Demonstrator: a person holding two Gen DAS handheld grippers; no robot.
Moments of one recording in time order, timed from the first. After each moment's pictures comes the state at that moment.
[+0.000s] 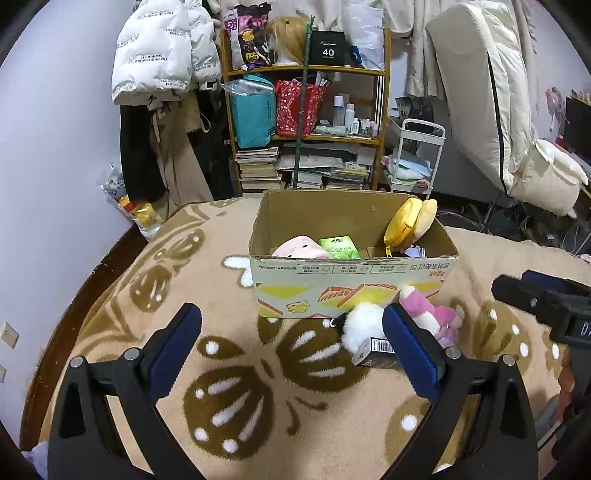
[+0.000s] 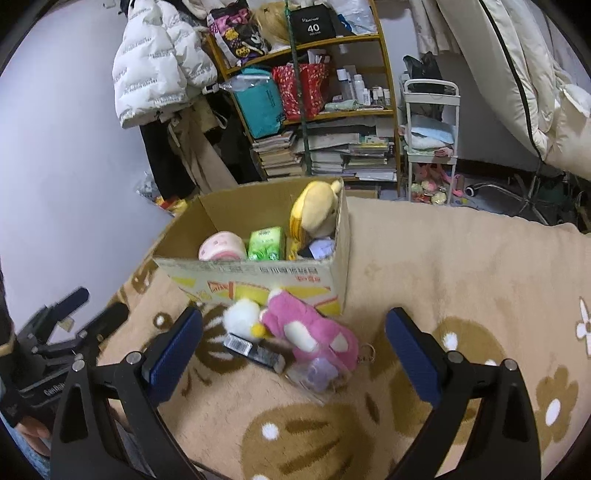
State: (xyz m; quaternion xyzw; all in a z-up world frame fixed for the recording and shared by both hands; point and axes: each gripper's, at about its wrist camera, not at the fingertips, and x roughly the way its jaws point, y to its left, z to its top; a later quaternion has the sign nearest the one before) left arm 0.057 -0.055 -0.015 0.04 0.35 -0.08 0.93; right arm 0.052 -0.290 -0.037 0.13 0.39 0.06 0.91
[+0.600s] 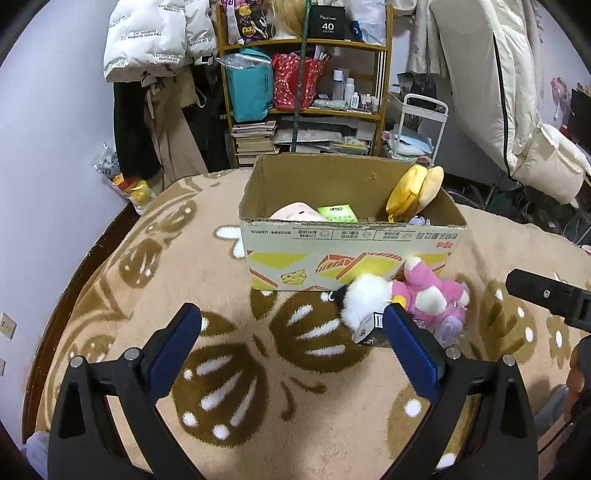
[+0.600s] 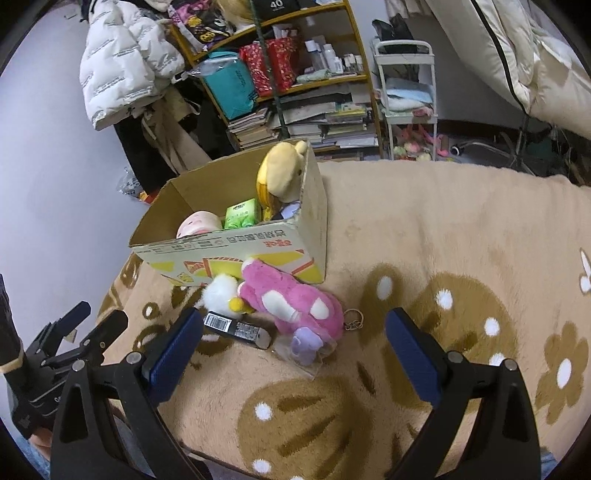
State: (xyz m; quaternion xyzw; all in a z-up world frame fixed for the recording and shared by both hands) left arm 0.067 -0.060 -0.043 0.05 0.40 -0.08 0.91; right arm 0.052 -0.309 -0.061 0.19 0.44 0.03 0.88
